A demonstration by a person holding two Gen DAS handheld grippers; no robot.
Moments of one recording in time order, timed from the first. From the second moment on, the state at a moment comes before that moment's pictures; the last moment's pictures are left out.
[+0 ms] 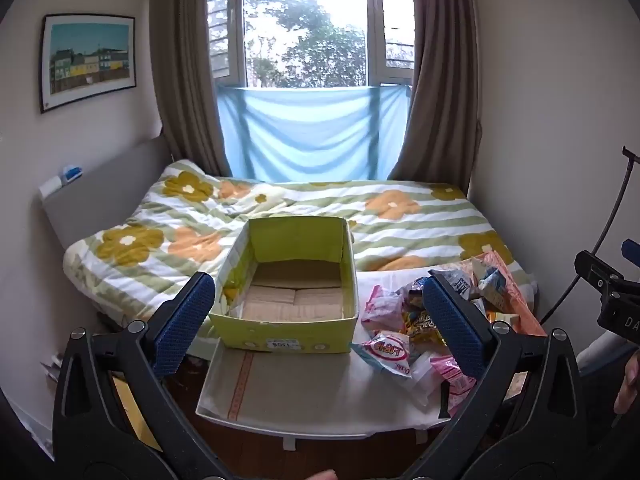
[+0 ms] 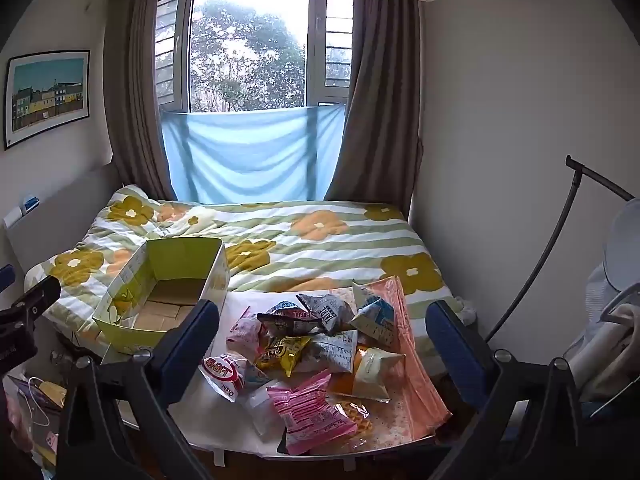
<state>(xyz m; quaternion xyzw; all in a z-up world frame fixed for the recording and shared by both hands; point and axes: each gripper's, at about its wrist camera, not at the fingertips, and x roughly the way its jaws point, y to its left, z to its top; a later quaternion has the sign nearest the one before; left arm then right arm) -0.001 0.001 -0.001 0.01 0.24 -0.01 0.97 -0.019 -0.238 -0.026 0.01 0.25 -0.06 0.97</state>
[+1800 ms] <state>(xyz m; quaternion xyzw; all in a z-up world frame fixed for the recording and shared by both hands) -0.008 -0.013 0.009 0.02 0.25 -0.03 0.97 -0.027 -0.240 -0.028 0.01 0.26 -0.06 0.96</state>
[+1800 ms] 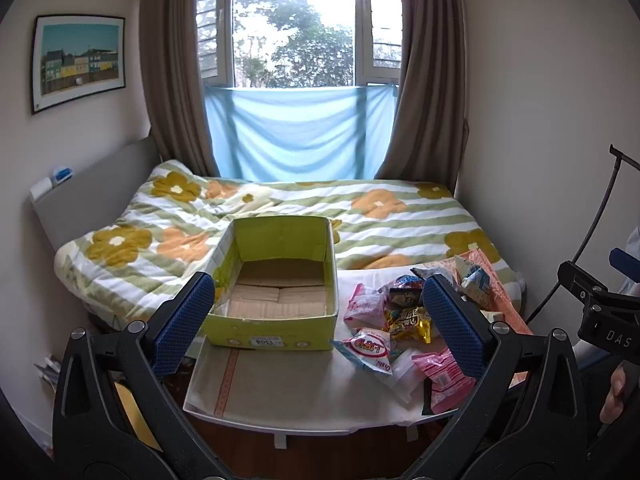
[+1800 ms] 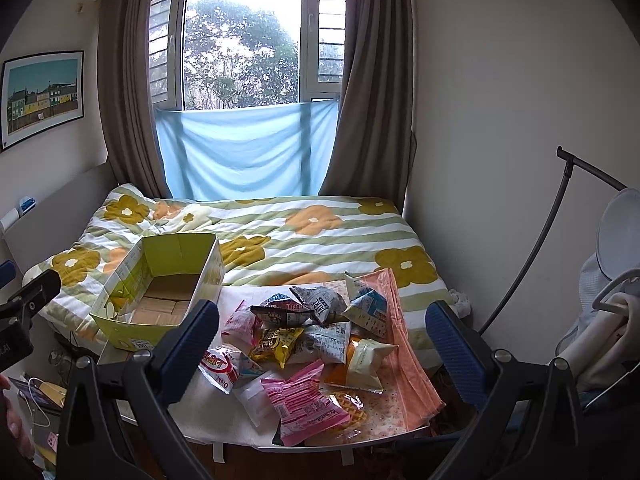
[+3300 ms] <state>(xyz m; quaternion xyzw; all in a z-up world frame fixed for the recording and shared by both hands) -0.004 -0.022 0.002 0.01 0.26 -0.02 0.97 -0.025 -0.240 -0.029 0.01 0.26 -0.06 0.96</state>
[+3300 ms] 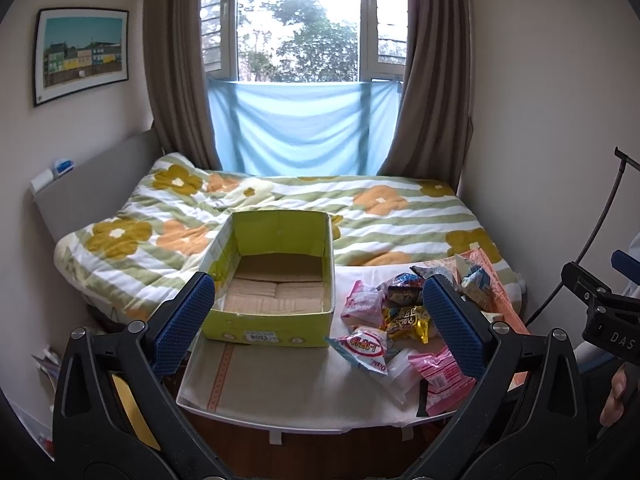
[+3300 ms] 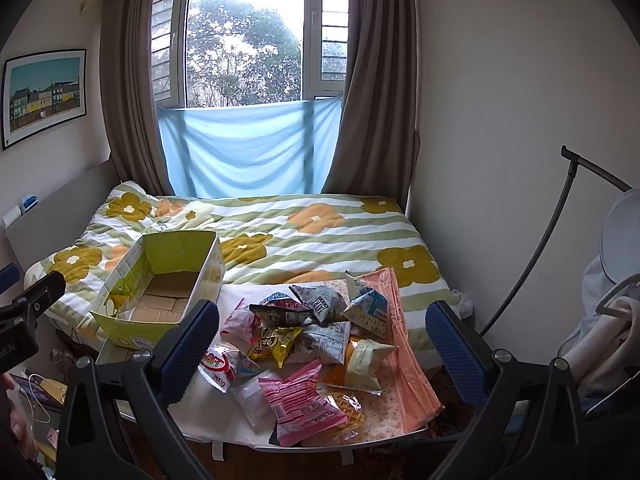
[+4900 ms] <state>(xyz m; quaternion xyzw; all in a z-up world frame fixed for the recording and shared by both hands) 0.199 -0.164 -0.290 0.34 0.56 -0.12 0.75 0.096 -0.255 -0.287 -0.04 0.50 0.18 0.84</state>
